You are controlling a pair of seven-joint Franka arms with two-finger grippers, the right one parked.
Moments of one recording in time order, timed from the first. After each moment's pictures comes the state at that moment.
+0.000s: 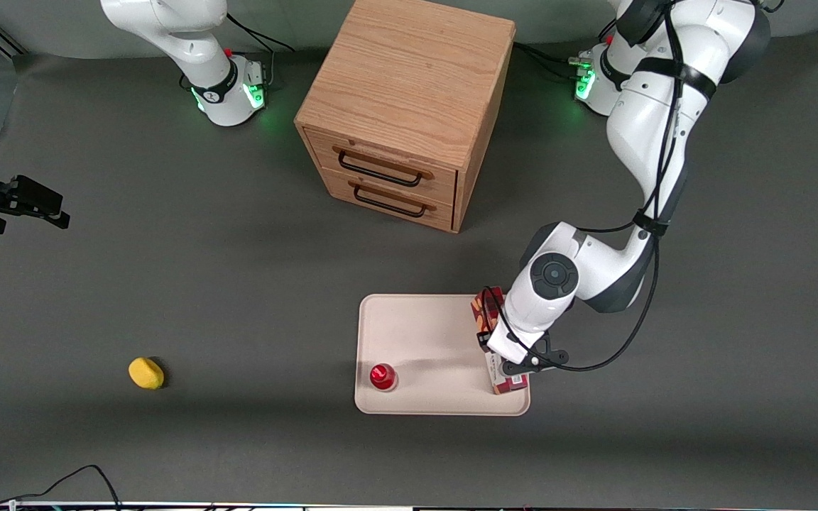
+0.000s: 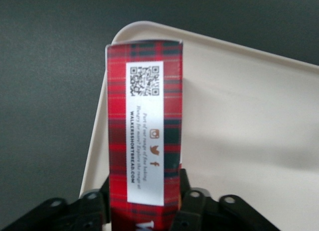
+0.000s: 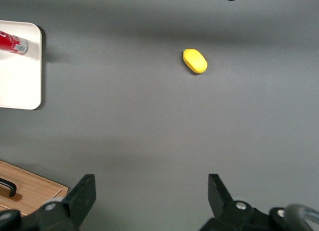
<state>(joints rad) -0.25 0.83 -0.27 -1.44 0.26 2.39 -0.81</state>
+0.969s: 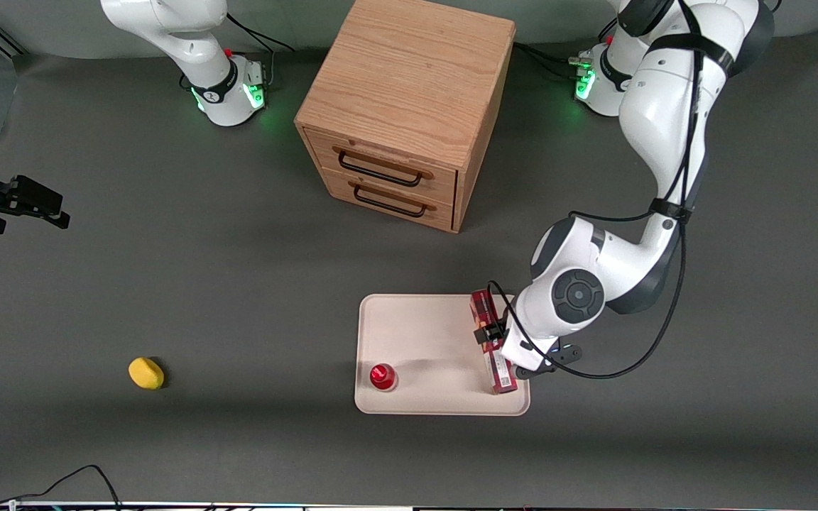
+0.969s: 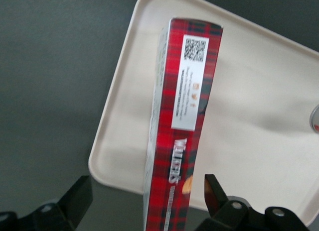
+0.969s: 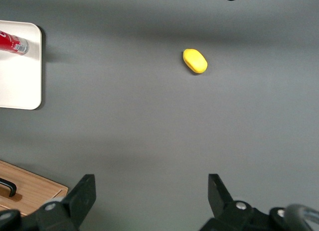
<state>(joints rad) -0.25 0.79 -0.28 -1.24 0.04 1.96 -0.81</state>
